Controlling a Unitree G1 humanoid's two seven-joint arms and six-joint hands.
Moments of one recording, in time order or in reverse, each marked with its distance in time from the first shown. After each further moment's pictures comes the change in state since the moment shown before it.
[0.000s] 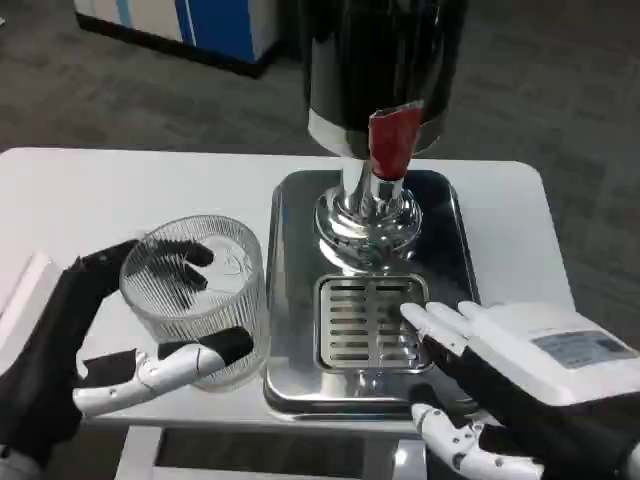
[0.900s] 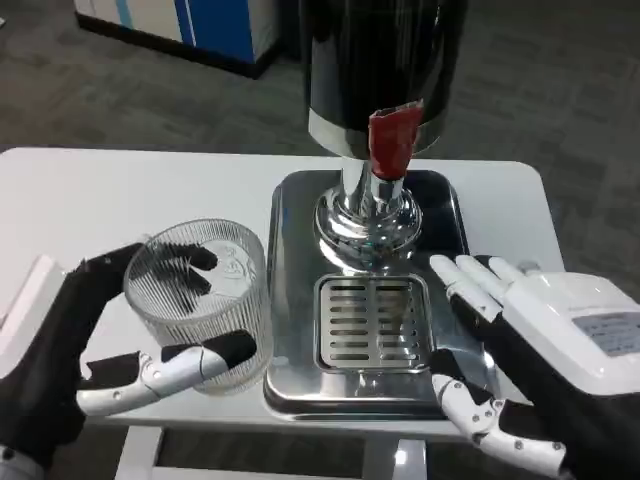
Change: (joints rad) left arm 0.001 0.000 -0.005 0.000 0.000 0.004 -0.010; right arm 0.075 0.156 -0.132 0.000 0.047 -0.181 -0.173
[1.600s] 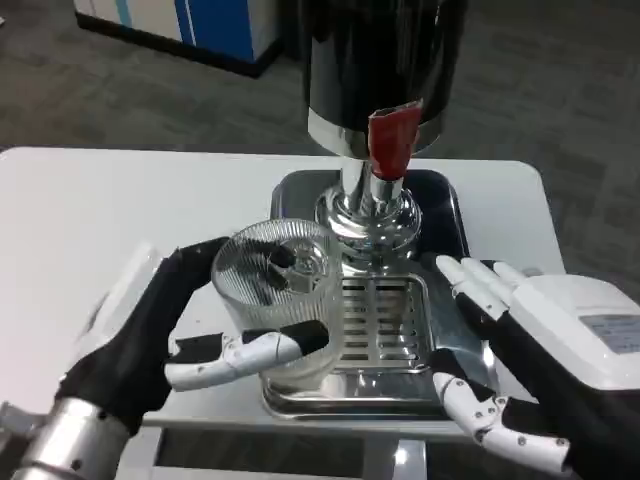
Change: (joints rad) left arm -0.194 -0.032 -0.180 0.166 0.049 0.021 -0.003; right arm -0.009 0.004 0.005 0.000 -0.002 0.065 0.024
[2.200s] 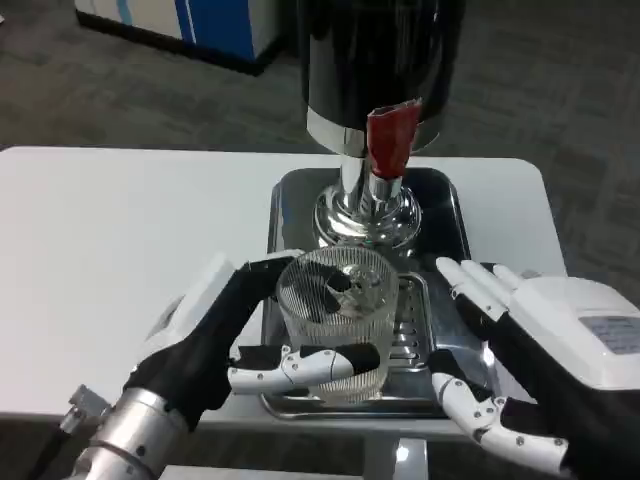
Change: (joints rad) left arm -0.097 -0.016 -0.105 0.179 0.068 -0.069 0.006; right arm 0.001 0.009 0.012 0.000 -0.006 0.012 0.006
